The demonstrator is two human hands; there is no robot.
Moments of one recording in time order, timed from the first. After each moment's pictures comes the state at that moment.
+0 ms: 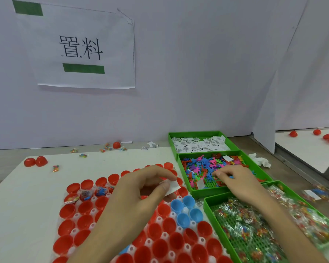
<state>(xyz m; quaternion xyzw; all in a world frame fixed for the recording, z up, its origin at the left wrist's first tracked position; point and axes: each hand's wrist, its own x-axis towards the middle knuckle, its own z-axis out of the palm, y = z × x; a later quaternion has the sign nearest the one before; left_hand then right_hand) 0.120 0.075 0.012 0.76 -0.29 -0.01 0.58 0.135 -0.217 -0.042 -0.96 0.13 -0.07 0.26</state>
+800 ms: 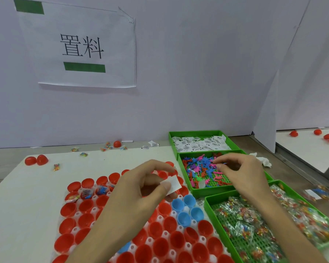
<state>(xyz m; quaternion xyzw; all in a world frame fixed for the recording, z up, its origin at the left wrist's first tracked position) 0.120 0.076 0.013 0.76 -0.28 -0.02 0.58 0.124 -0.197 -0.022 -0.88 0.08 -0.28 0.37</state>
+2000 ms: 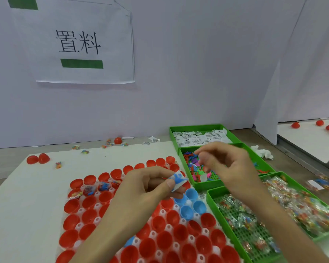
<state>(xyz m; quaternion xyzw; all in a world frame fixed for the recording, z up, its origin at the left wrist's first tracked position) 0.122 0.072 0.007 0.73 -0.24 -0.12 0.63 0.104 -0.147 0.003 -0.81 -0.10 -0.25 0.52</state>
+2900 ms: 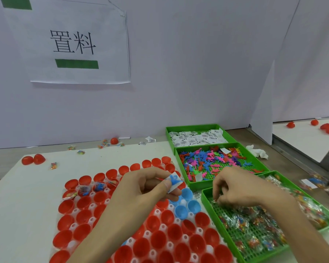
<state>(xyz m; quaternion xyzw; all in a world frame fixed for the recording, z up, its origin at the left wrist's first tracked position) 0.120 0.067 0.005 0.72 -0.24 -0.11 0.64 0.108 -0.198 -0.012 -0.97 0.02 0.14 0.19</state>
